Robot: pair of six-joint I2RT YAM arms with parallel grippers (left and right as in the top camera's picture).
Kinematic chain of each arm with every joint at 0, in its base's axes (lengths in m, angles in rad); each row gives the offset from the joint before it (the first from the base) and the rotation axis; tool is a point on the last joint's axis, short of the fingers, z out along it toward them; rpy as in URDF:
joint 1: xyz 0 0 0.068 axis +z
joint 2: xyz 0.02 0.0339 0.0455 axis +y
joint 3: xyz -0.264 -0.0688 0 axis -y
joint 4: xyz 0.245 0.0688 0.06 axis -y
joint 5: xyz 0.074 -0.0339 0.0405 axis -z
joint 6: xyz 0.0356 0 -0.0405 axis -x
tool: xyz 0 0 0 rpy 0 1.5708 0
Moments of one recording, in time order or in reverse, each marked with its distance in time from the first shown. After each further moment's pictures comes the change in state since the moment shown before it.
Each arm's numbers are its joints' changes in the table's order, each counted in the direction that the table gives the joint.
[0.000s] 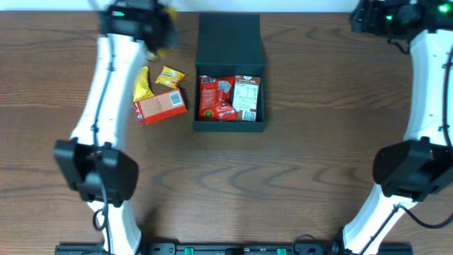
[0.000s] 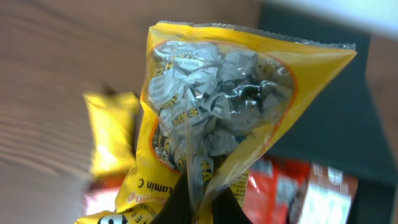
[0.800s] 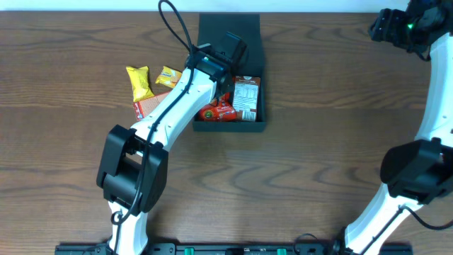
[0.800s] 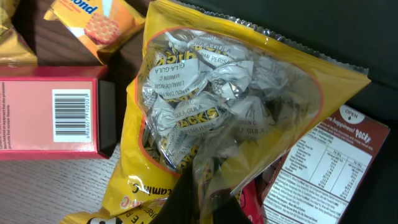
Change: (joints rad) left arm -0.290 0.020 -0.348 0.171 -0.140 0.388; right arm -0.077 0.000 0.000 -0.093 0.000 0.001
